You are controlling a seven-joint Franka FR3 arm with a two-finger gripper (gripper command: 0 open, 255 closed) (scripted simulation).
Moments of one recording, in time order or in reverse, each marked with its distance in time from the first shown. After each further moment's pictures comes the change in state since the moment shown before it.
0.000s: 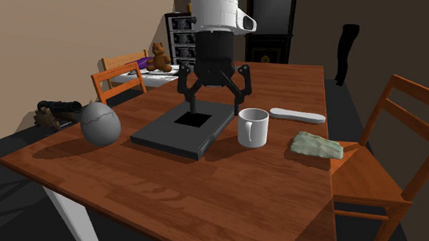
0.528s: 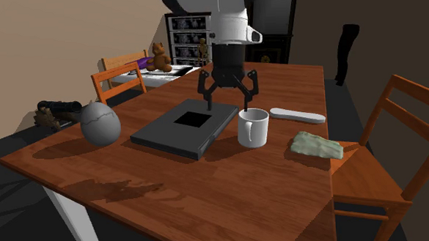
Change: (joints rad) arm -0.023 0.294 -0.030 0.226 -0.013 0.076 -0.038
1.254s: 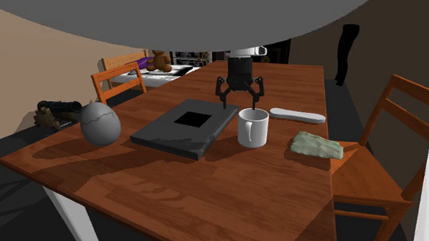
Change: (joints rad) arm -0.035 0.424 -0.022 0.438 0.009 -0.004 -0.041
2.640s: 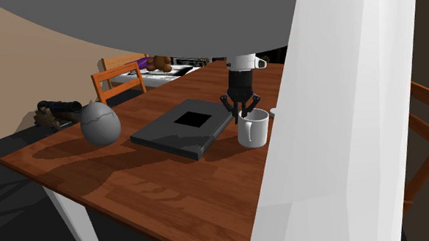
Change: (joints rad) arm -0.002 0.032 0.000 -0.055 0.002 0.089 -0.003
